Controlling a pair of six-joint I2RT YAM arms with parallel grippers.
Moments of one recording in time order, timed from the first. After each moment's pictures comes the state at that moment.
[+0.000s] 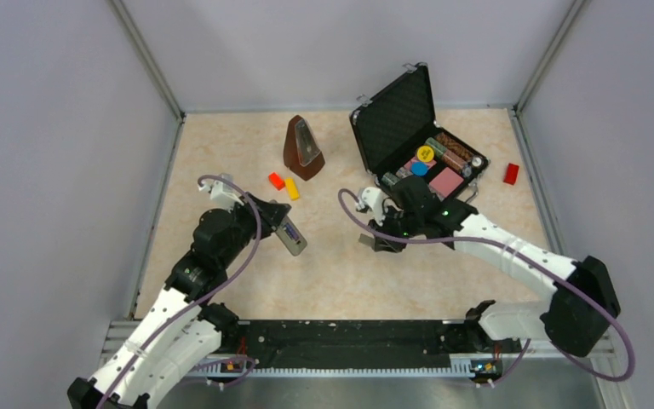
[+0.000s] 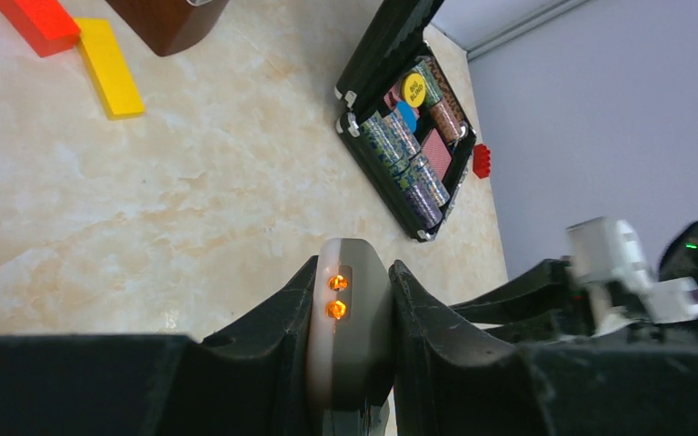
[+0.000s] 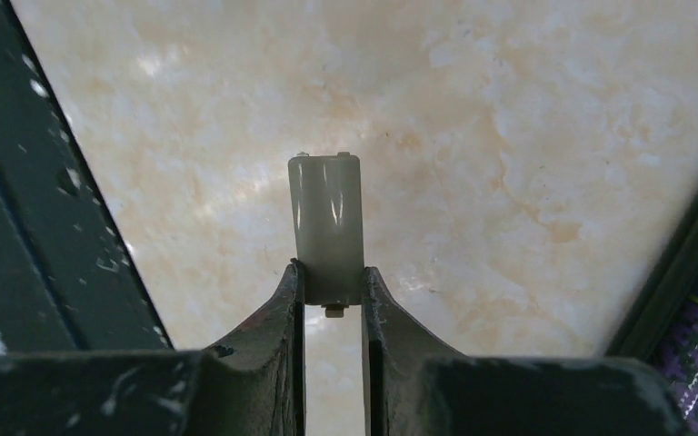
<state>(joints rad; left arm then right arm) -0.48 0.61 0.58 -0.19 -0.04 -0.87 0.71 1.29 0.91 -0.57 -0.34 -0.41</state>
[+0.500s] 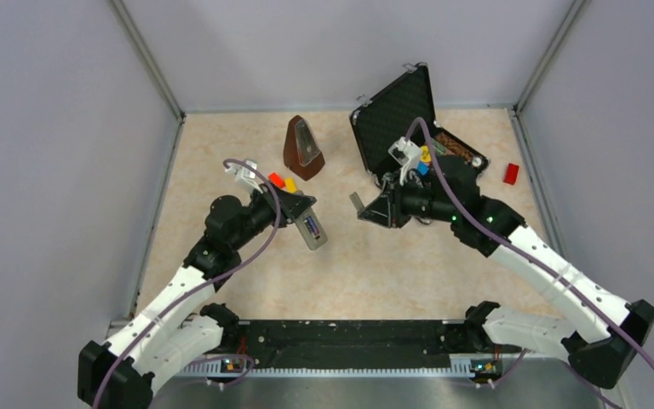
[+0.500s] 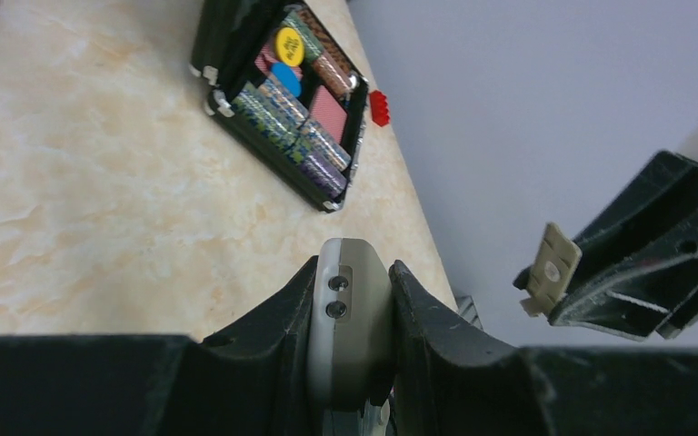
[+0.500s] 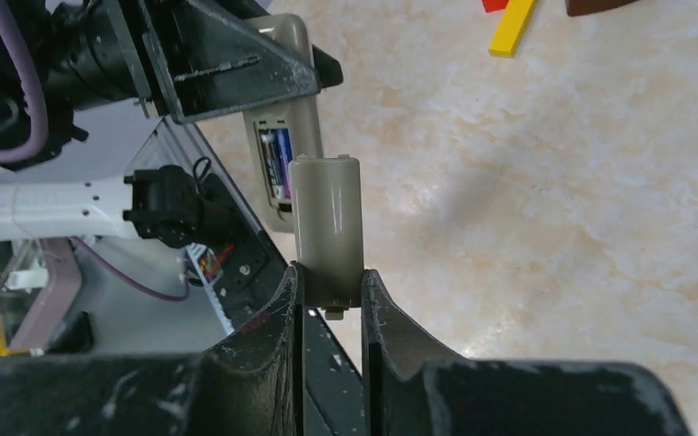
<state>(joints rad) -0.48 0.80 0.57 0.14 0.24 -0.90 0.72 1.01 1.05 -0.43 -0.38 0.37</state>
